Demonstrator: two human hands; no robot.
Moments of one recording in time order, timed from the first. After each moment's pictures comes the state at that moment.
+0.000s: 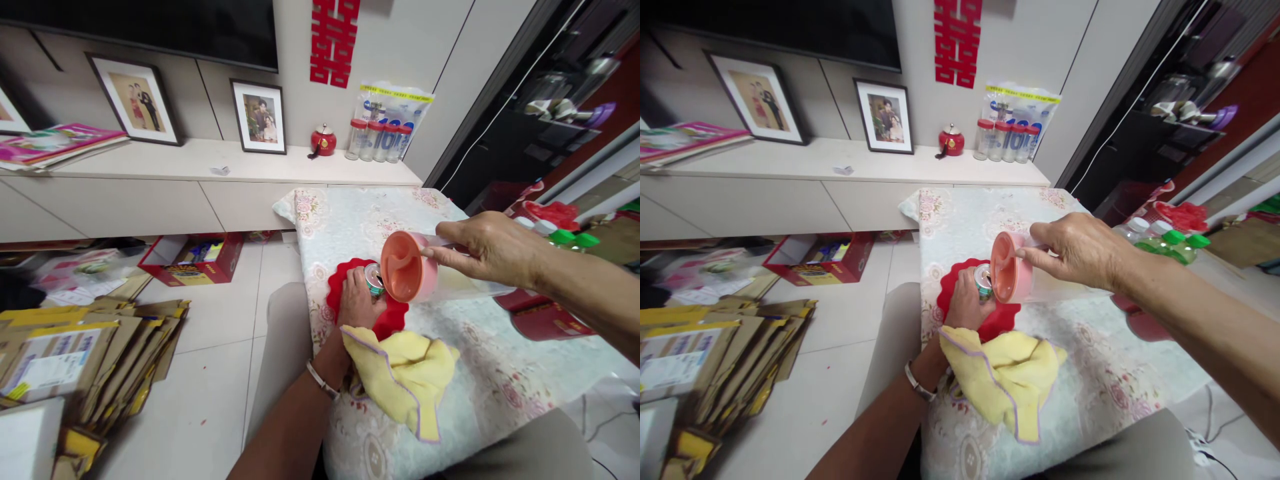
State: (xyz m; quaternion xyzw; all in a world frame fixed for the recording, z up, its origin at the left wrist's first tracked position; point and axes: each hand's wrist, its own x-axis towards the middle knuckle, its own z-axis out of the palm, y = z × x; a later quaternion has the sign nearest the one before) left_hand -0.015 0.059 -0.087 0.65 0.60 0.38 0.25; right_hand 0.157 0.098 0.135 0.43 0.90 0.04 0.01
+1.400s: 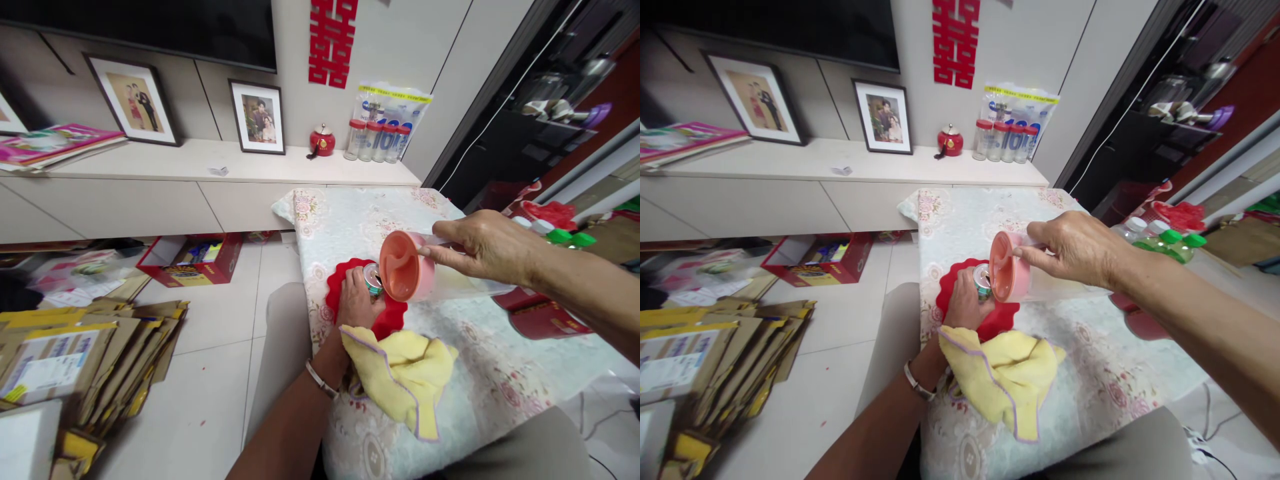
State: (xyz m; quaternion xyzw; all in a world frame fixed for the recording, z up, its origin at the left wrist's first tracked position) left_hand -0.015 0.059 -0.086 0.65 0.60 0.39 0.26; right_hand 0.161 0.102 0.130 0.41 0.91 0.06 0.01
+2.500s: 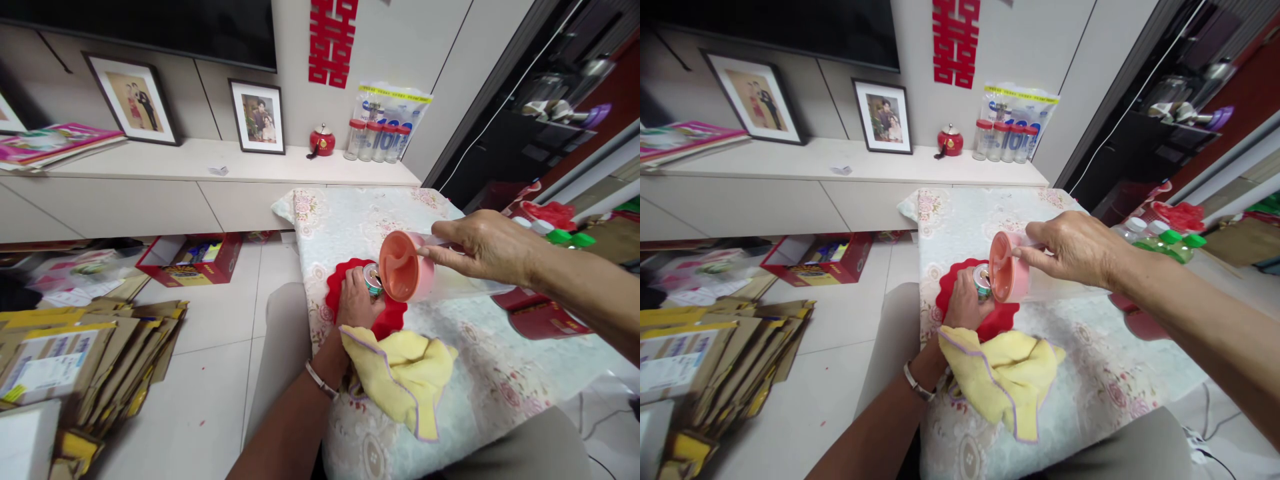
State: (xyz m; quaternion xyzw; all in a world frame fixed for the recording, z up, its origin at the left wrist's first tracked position) left_hand -0.014 0.059 -0.084 0.65 0.61 0.38 0.26; right_hand 0.159 0.102 0.132 0.41 0.91 0.07 0.02
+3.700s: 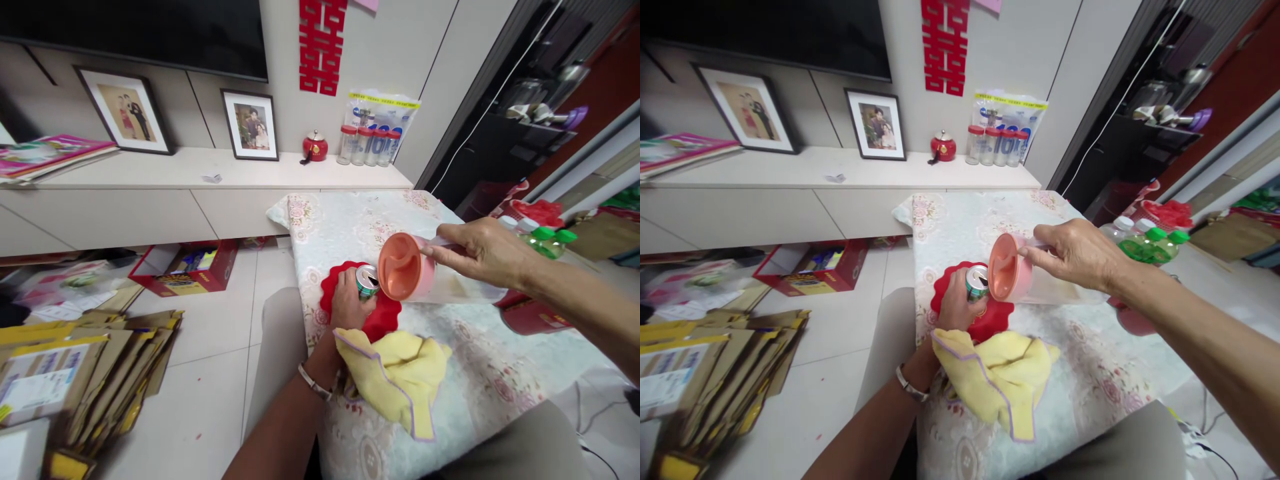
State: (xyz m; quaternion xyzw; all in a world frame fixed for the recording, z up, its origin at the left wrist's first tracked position) left_hand -0.024 0.061 -0.075 0.63 0.61 0.38 0.30; right_hand 0.179 0.092 0.126 0.48 0.88 0.03 -0.05
